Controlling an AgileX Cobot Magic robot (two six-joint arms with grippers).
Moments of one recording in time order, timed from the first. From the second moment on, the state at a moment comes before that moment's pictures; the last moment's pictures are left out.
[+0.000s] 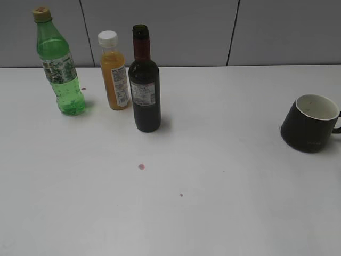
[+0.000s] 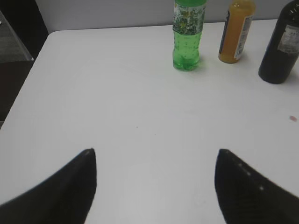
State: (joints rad) left arm -0.02 -0.01 -0.51 -0.08 1.06 0.15; right arm 0.02 0.98 -0.25 -0.01 -0.45 -0.08
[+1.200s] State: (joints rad) left arm -0.02 -0.01 -0.51 -0.08 1.06 0.15; right arm 0.02 1.63 -0.08 0.26 -1.21 -0.08
